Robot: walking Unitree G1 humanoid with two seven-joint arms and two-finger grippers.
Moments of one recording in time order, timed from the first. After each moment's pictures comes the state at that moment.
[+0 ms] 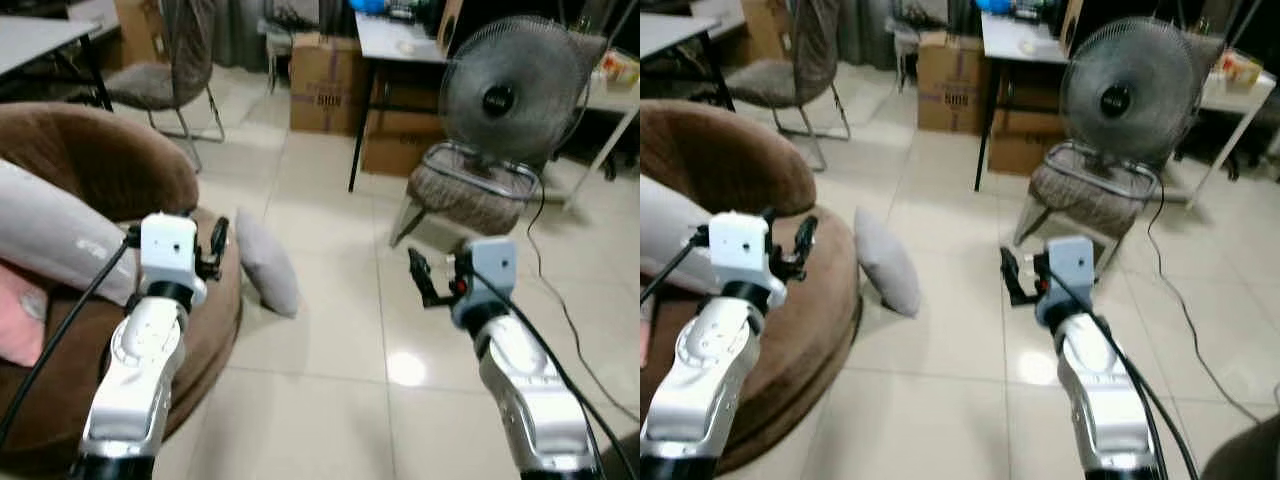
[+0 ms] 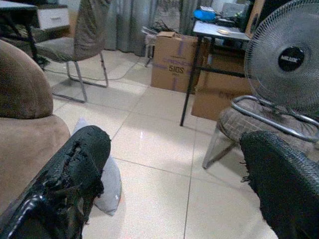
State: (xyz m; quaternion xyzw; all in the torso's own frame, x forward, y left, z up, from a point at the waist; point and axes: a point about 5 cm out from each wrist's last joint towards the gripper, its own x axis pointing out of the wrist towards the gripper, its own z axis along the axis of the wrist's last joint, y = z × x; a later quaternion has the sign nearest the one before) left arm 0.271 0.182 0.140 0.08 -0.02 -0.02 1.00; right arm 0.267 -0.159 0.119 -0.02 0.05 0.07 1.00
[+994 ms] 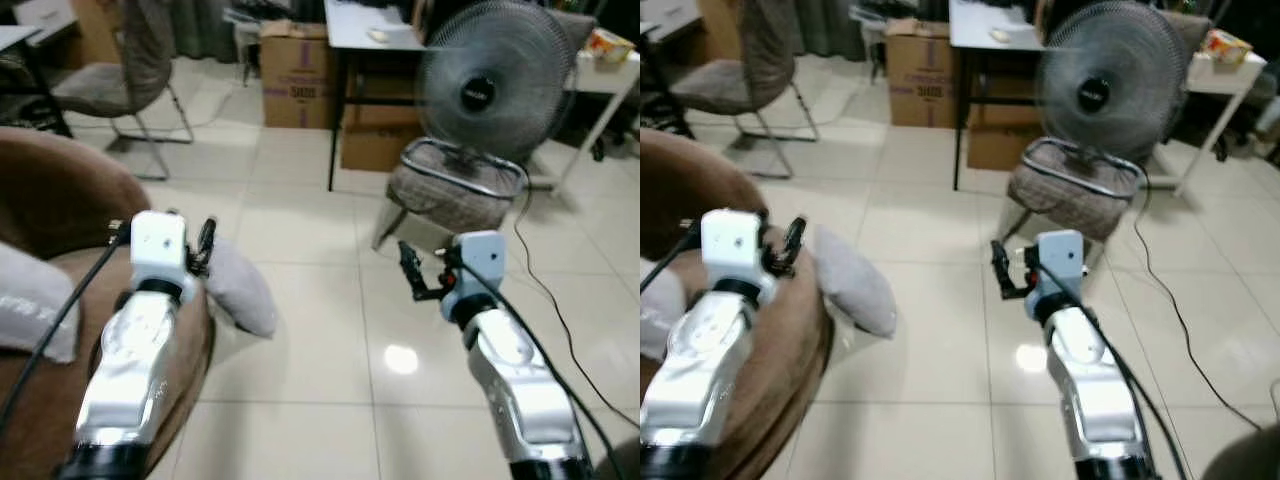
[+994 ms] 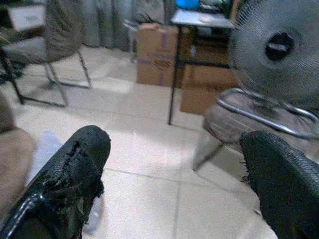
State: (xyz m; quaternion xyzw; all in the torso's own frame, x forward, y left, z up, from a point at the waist) left arm 0.281 0.187 0.138 0.08 -0.01 -0.02 1.00; right arm 0.271 -0.156 0.114 -0.01 0.06 0.07 1.00
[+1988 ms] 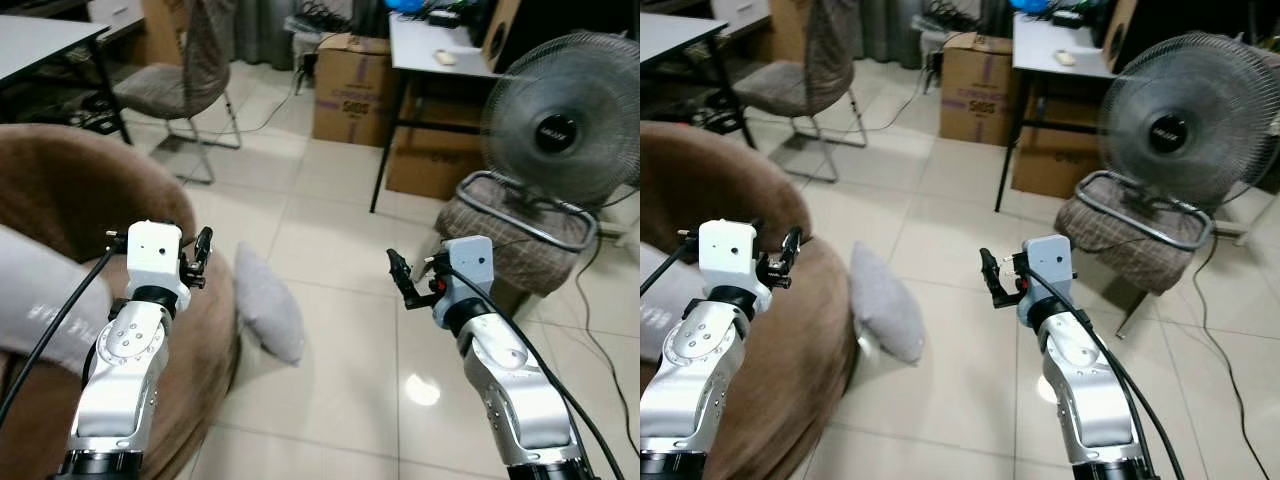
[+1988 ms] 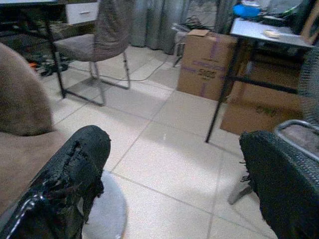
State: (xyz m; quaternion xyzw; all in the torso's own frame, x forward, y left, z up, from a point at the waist) left arm 0.275 0.200 0.129 0.09 0.01 -0.01 1.00; right arm 0.269 -0.145 0.113 -0.02 0.07 0.10 0.99
